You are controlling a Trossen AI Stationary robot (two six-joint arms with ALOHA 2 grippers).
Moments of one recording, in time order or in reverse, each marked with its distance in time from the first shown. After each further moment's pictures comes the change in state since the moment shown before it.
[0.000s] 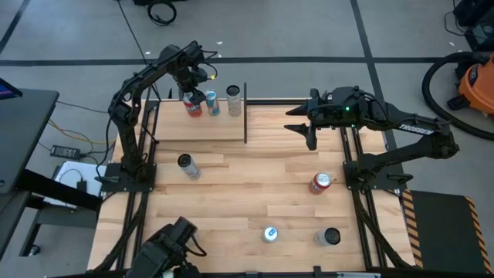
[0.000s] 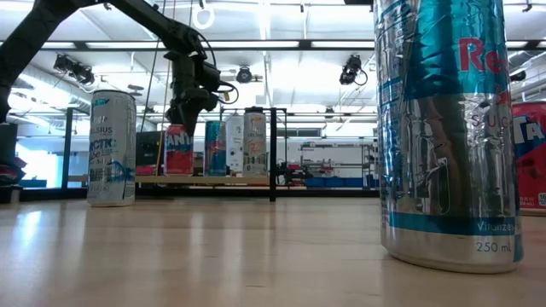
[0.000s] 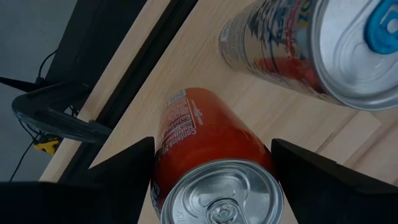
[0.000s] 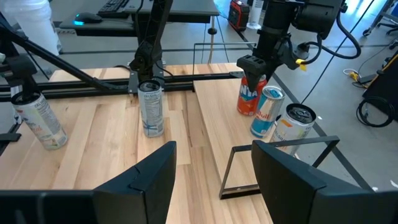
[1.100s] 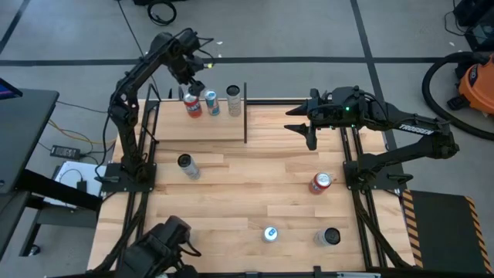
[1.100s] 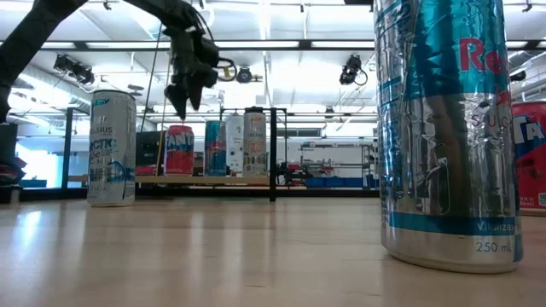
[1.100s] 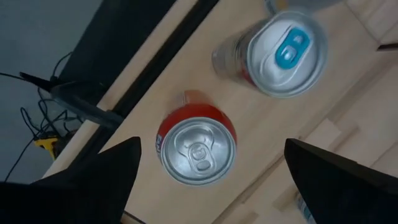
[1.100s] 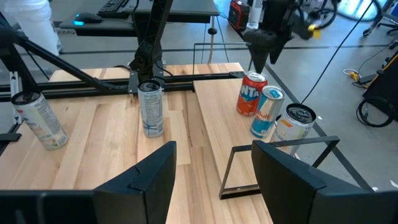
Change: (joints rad) left arm -0.001 -0.002 0.246 -0.186 0.011 -0.089; right arm 0.000 0.000 0.000 0.000 0.000 0.000
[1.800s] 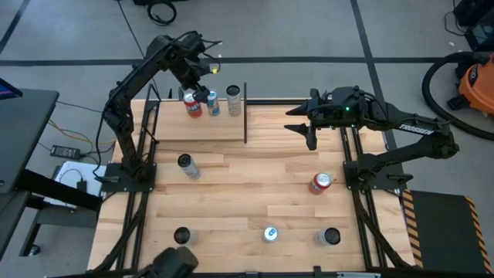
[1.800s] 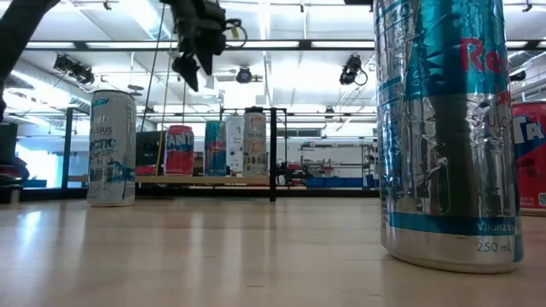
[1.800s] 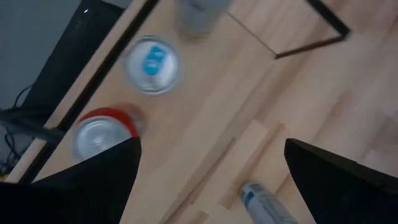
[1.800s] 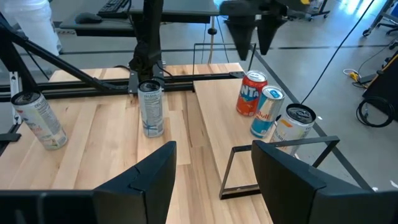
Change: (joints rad) left arm -0.167 -0.107 0.060 -0.058 0.104 -0.104; right arm 0.000 0.000 0.000 0.000 0.000 0.000
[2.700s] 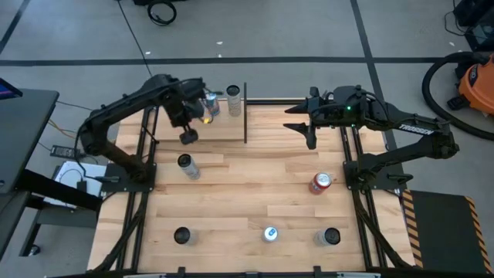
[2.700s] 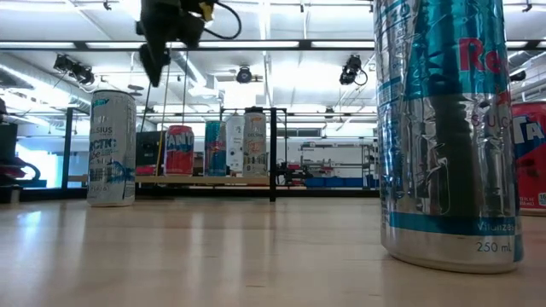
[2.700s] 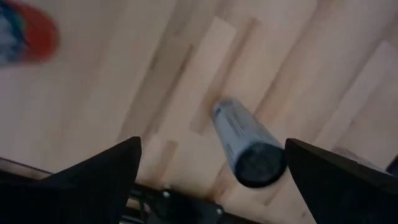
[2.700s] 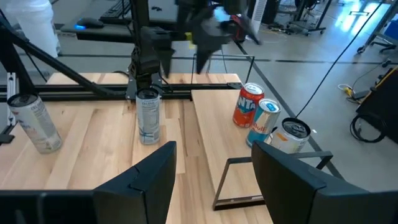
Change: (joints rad) left arm -0.309 -0.335 -0.510 0.005 -0.080 -0.126; right arm 0.000 0.000 0.000 0.039 0.000 -0.052
